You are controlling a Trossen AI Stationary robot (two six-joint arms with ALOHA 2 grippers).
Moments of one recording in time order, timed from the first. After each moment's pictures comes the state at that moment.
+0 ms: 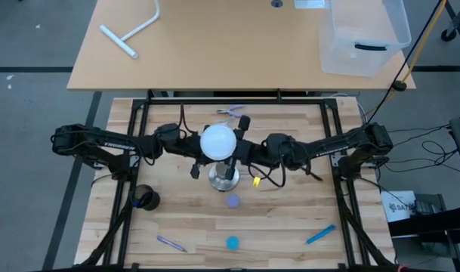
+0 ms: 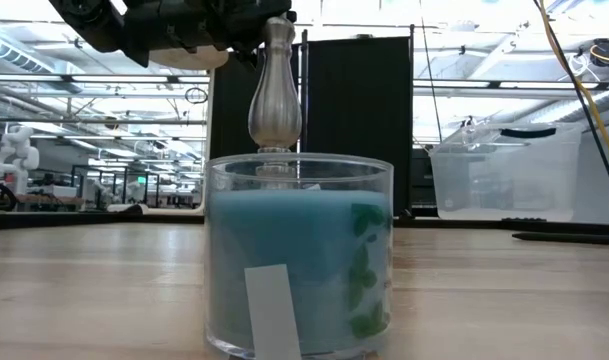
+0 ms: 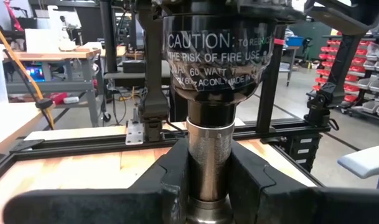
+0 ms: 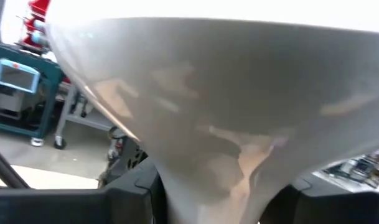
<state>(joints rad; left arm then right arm) 0.13 1.35 0.61 0.67 0.40 0.00 0.15 1.64 1.30 0.61 0.37 -0.45</state>
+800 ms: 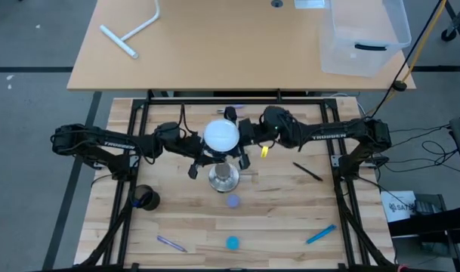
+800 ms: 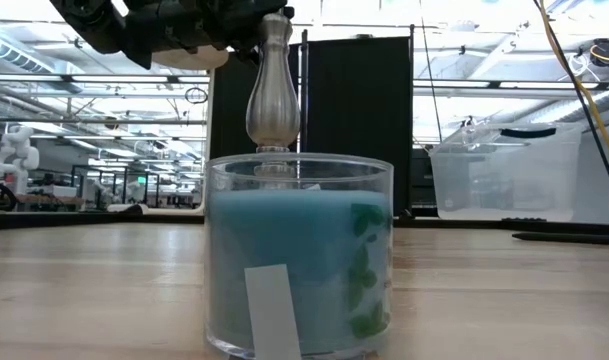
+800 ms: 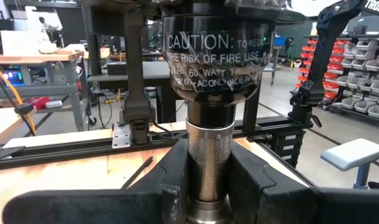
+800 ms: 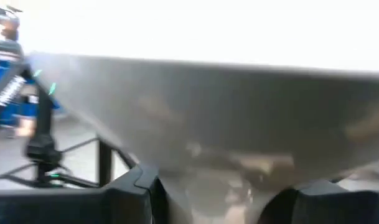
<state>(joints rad) 0.13 1.35 0.61 0.67 0.48 0.01 -0.08 1.63 1.31 0.56 -0.36 -0.04</state>
